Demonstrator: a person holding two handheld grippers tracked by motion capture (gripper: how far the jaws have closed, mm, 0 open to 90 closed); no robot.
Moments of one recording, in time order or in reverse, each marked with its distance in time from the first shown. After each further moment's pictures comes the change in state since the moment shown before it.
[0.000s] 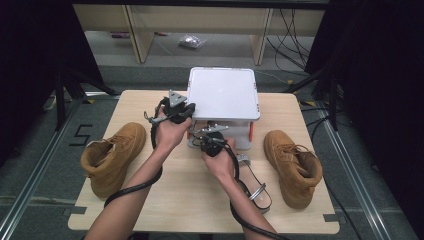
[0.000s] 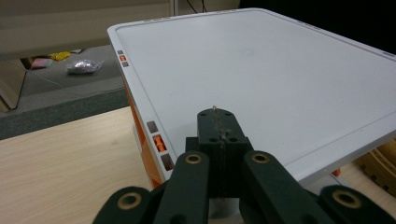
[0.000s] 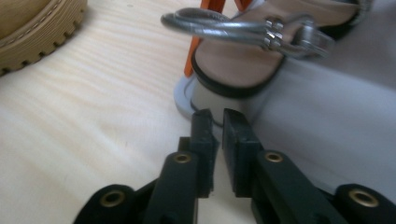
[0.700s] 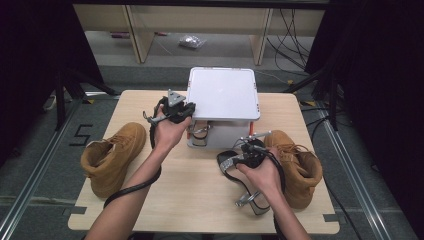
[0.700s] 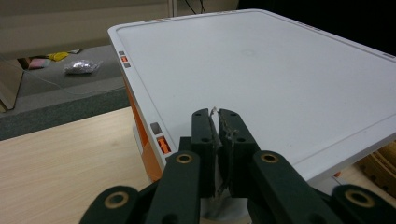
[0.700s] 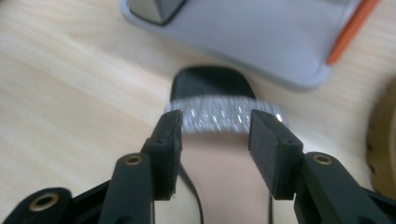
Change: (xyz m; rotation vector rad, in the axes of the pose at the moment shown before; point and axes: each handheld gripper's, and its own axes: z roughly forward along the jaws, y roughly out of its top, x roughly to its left) left arm 0.003 0.001 0.001 0.002 -0.011 0.000; right arm -0.061 -0.034 -0.101 0.188 -0.058 0.060
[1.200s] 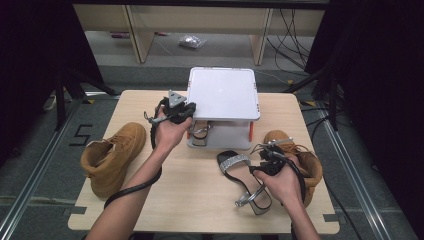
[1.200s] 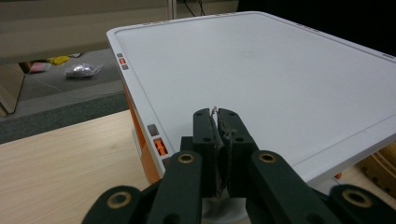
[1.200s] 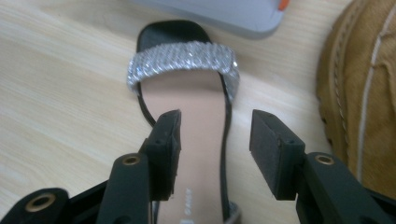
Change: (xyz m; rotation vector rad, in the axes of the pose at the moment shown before) left arm -0.002 -0.002 0.001 -0.015 0.002 0.002; right arm -0.030 -0.027 -0.027 0.044 -0.015 0.042
